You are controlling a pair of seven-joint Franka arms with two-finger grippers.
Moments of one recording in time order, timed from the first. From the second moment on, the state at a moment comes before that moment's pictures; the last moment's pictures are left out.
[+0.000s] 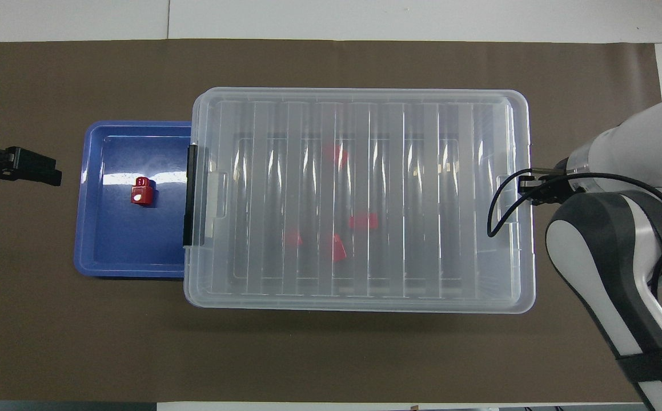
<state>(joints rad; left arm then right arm) -0.02 0.00 -0.04 -1.61 -0.03 1.57 0.05 -0.05 -0.01 0.13 -1.98 -0.01 1.91 0.25</state>
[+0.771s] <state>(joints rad) -0.02 0.00 -0.04 -1.61 -0.03 1.57 0.05 -0.05 -0.02 0.14 -1.91 -0.01 1.83 0.25</state>
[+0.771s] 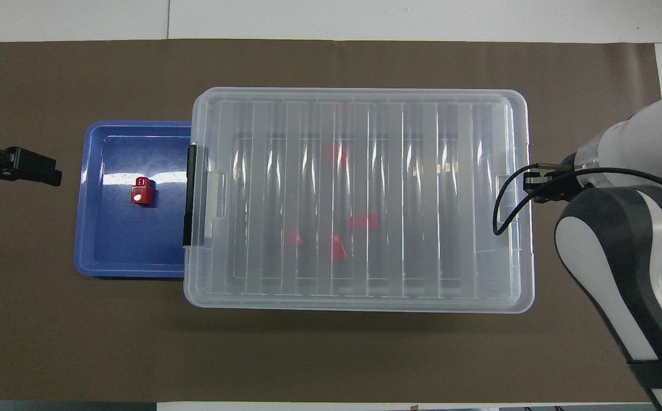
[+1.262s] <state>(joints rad) -0.02 0.00 -0.04 -1.61 -0.03 1.57 0.05 -0.10 -0.05 0.13 -1.65 -0.01 1.49 0.17</state>
